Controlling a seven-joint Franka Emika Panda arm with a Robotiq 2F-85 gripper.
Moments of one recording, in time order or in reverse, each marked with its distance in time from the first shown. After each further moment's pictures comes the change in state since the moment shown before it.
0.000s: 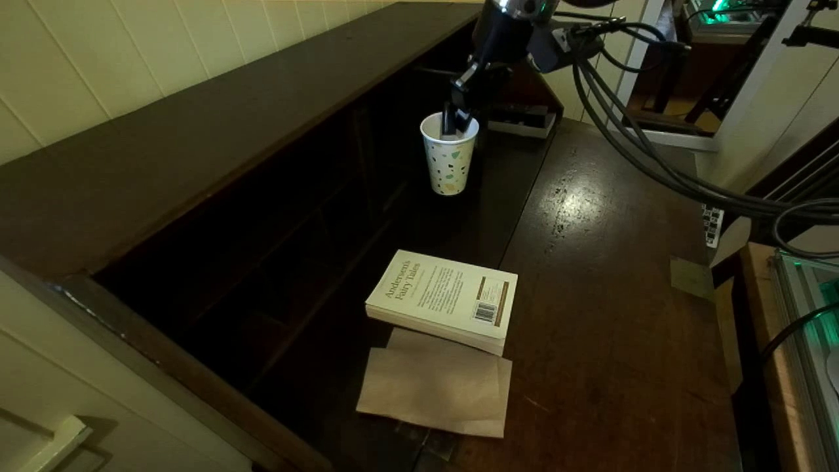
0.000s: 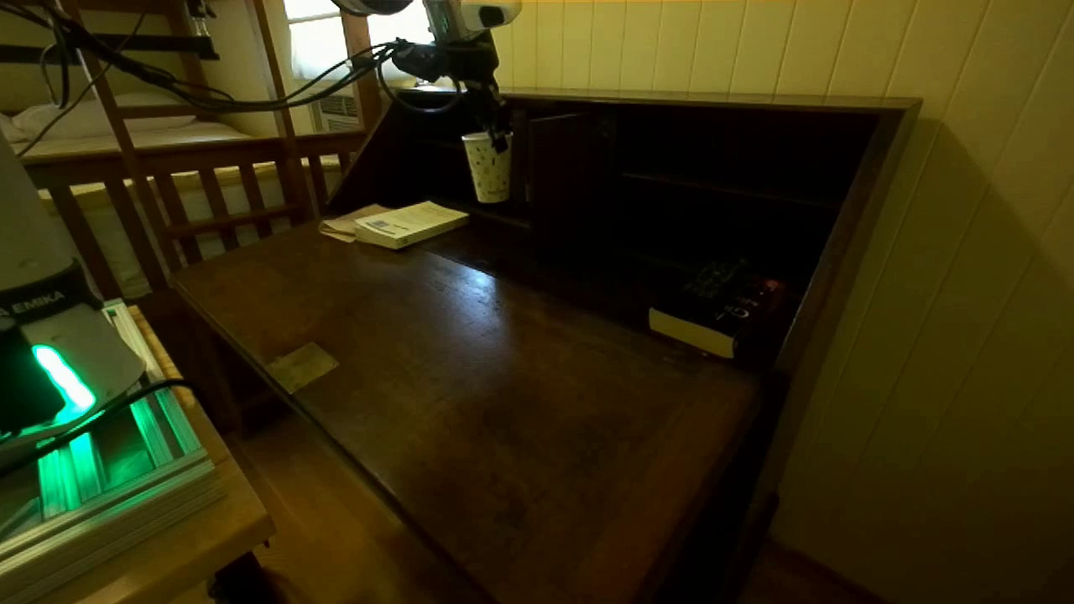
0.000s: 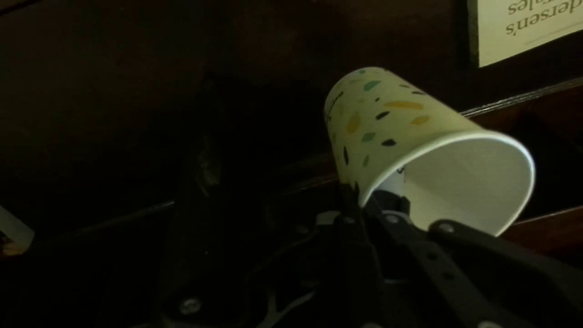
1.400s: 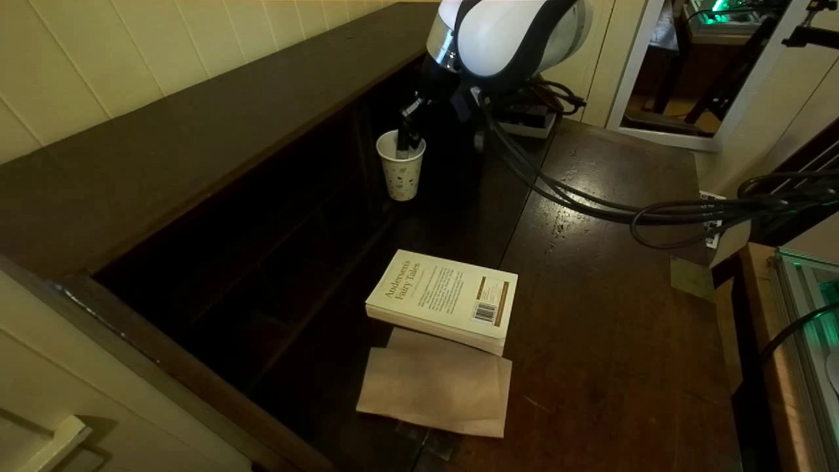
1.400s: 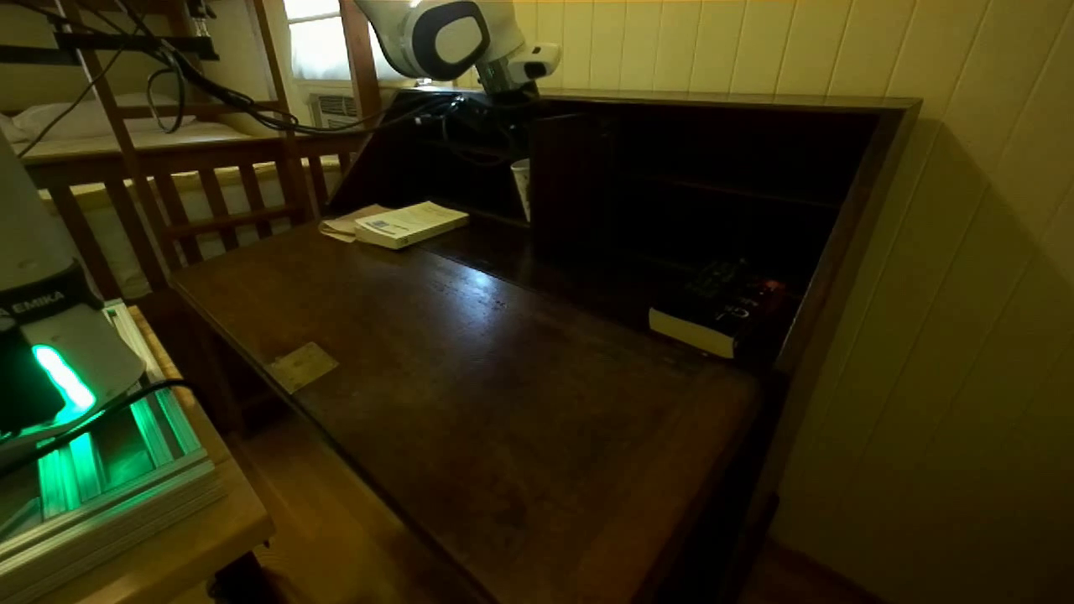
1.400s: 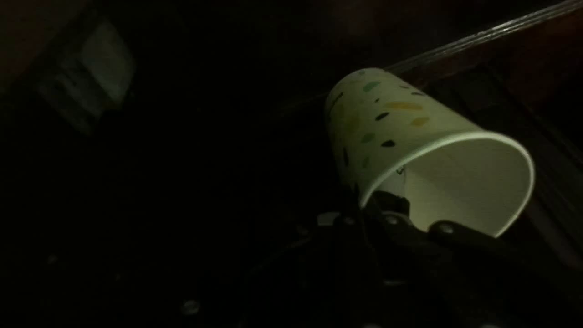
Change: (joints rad) arm -0.002 0.337 0.010 0.260 0.000 0.179 0.078
